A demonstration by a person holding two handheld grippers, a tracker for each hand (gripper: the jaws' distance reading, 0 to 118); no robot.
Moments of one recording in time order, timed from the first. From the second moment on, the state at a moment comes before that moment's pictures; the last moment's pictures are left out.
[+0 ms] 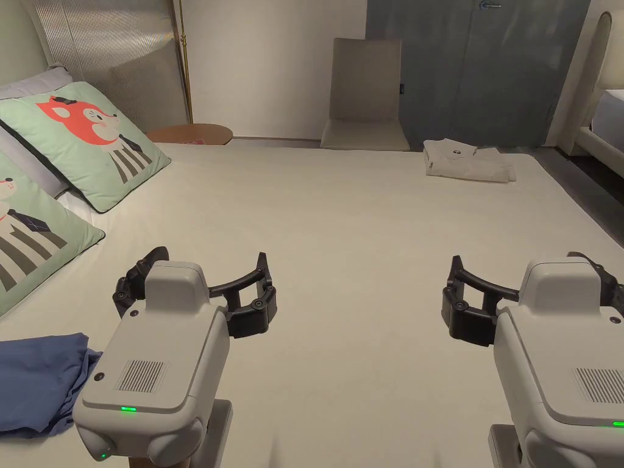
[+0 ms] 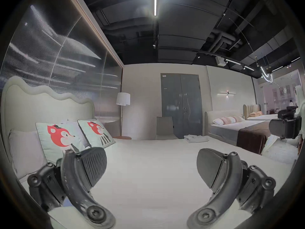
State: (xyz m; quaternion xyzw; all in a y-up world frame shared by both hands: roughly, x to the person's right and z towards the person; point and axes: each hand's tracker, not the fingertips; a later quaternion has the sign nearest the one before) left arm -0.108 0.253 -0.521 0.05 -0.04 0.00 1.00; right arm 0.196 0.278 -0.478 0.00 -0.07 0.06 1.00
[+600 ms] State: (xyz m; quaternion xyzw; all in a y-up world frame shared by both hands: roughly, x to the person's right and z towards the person) left arm -0.107 0.253 -0.519 0.05 -0.04 -0.01 1.00; right arm 0.195 0.277 -0.473 0.02 -0.08 0.05 1.00
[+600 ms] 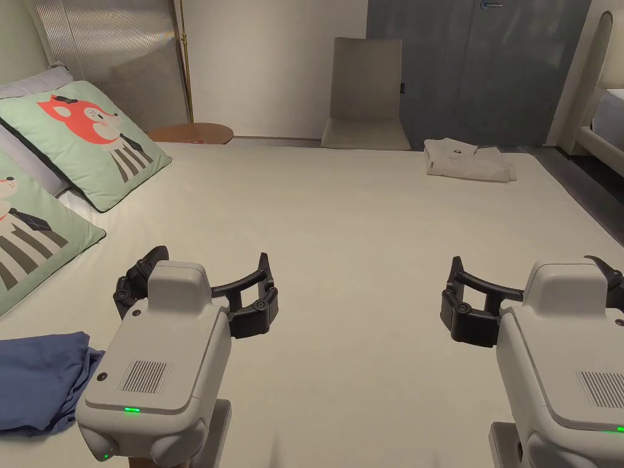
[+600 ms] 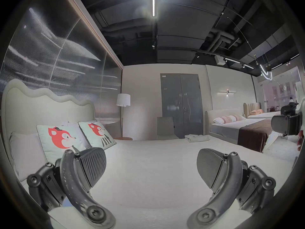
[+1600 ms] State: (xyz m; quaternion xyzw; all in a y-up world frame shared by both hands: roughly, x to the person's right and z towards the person) left arm -0.110 0.251 -0.520 0.05 -0.04 -0.01 1.00; right arm 0.191 0.281 -0.471 0.02 -0.07 0.05 1.00
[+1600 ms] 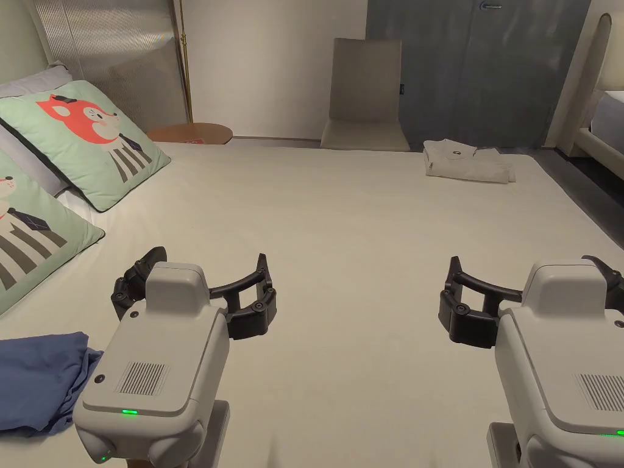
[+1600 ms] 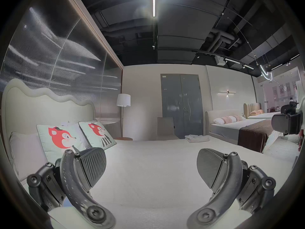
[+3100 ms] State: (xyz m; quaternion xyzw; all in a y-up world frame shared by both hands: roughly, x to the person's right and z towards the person) left arm -0.110 0.249 -0.520 0.05 -0.04 -0.01 1.00; right arm 0.190 0.280 -0.474 0.02 -0.07 0.05 1.00
